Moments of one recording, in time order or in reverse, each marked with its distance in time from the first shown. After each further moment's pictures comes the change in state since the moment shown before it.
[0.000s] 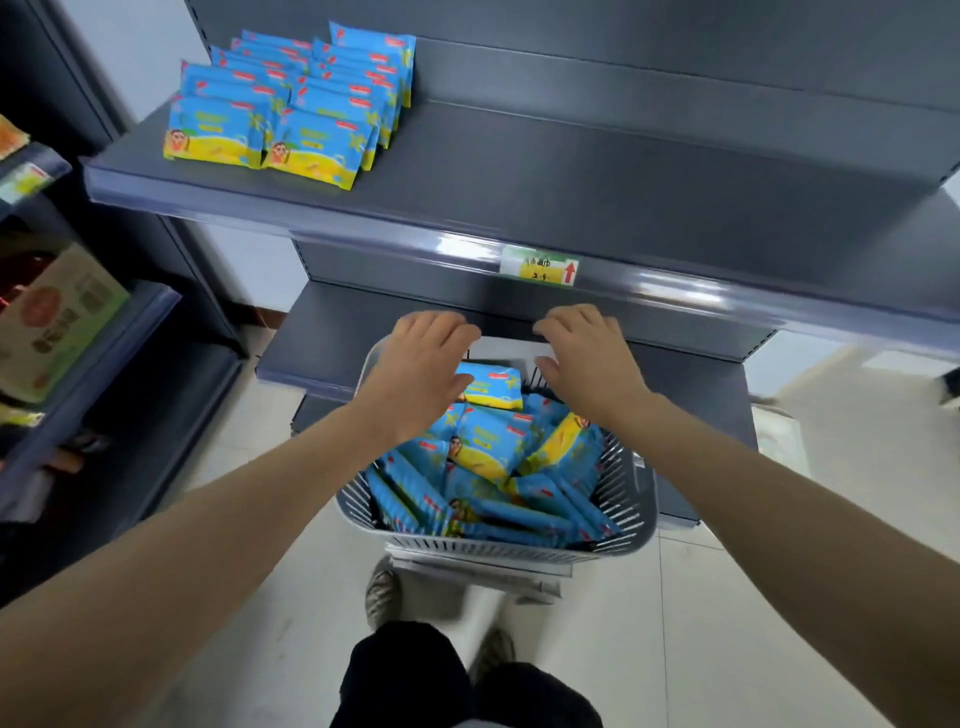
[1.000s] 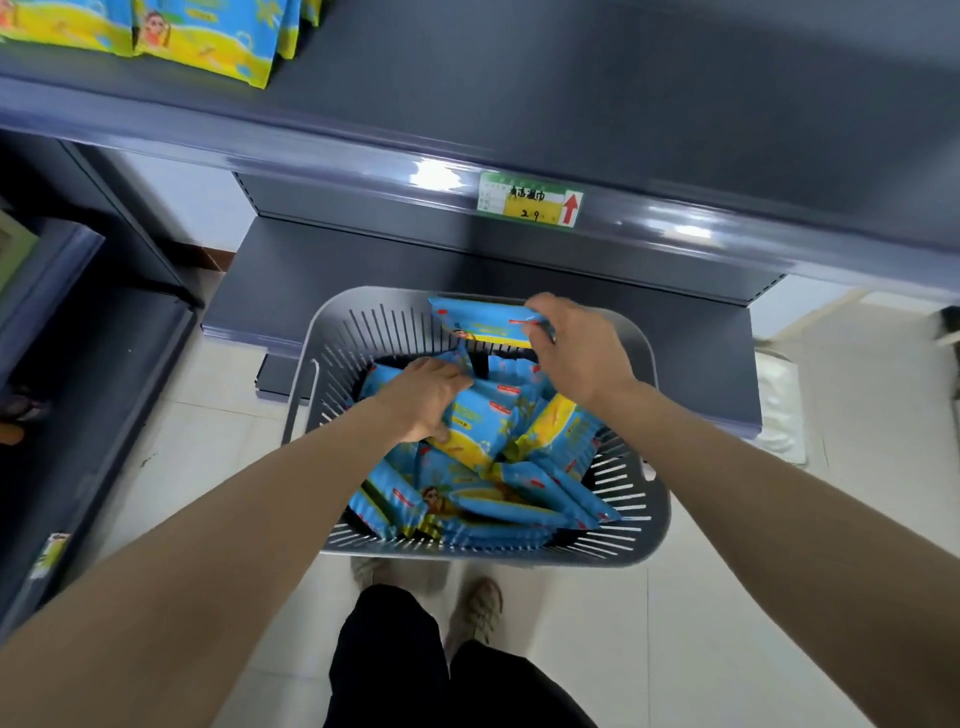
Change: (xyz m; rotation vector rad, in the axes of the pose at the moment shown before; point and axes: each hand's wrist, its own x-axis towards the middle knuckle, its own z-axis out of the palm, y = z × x) left_hand 0.029 -0.034 0.165 0.011 -0.730 0.067; right_hand 0.020 0.023 0.073 0.439 0.004 0.232
